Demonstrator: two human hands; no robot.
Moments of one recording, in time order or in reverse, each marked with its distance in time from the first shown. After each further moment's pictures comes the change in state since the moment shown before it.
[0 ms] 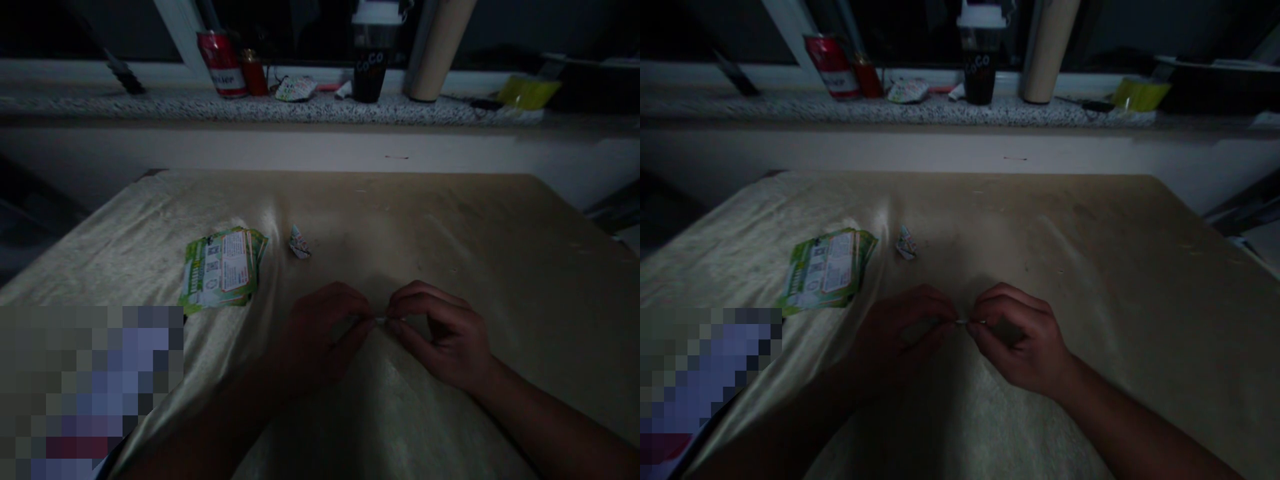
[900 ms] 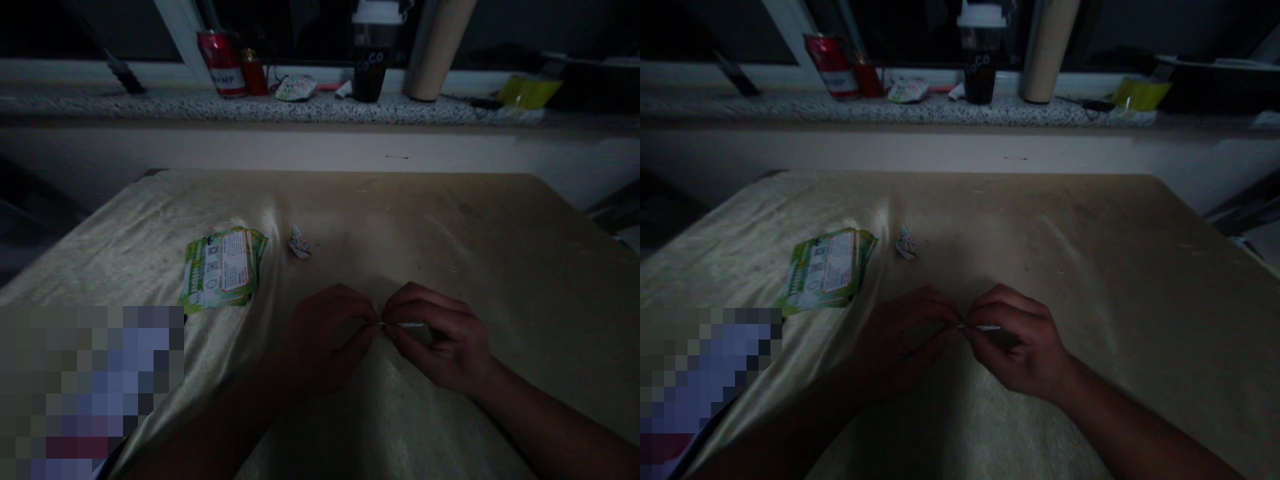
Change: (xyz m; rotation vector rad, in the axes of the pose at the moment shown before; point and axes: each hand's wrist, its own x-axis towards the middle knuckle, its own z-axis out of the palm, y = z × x) left_hand 0.002 0.002 0.001 -0.013 0.030 0.073; right_hand 0.001 -0.001 0.000 0.018 -0.055 -0.051
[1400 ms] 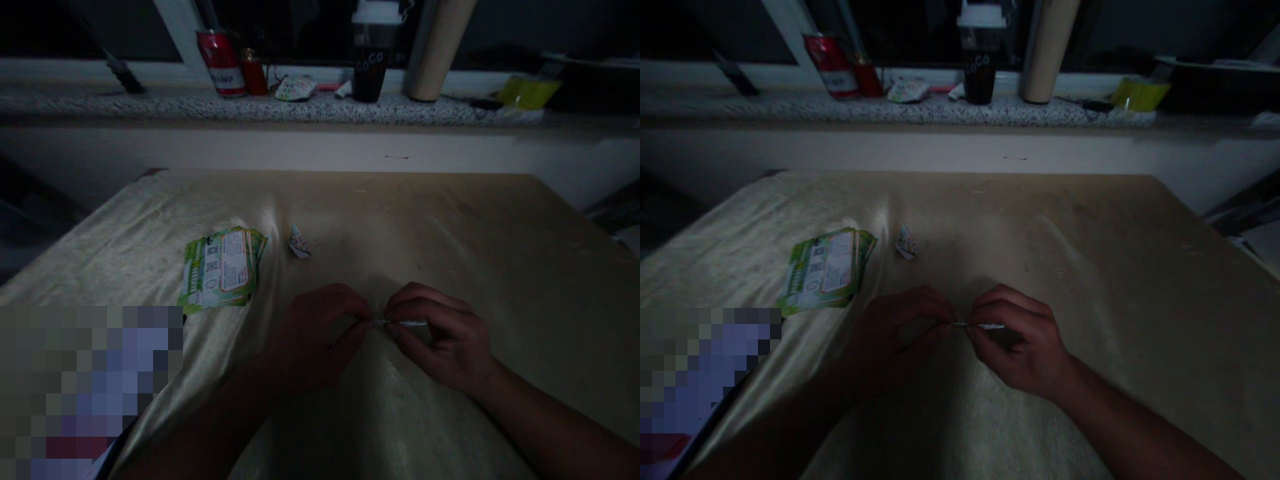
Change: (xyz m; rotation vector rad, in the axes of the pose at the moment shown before) left_hand 0.002 0.000 -0.010 -0.002 -0.076 -0.117; right_hand -0.002 0.001 0.000 -0.025 0.050 0.014
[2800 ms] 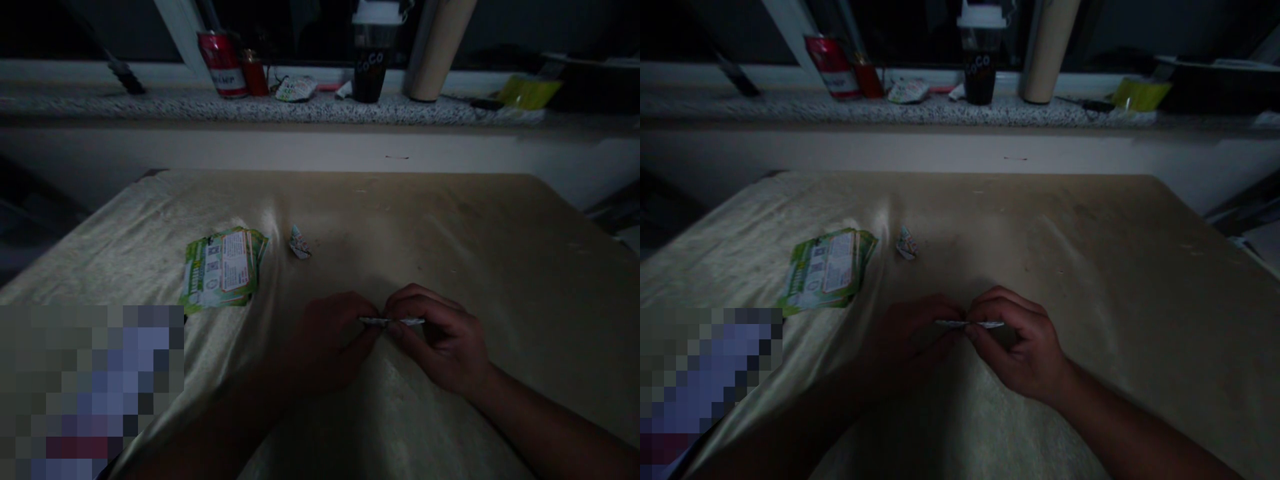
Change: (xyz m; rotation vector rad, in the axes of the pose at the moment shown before) left_hand -0.003 0.001 0.016 -0.015 -0.052 -0.070; right_hand 0.000 -0.004 0.005 0.088 0.017 0.106
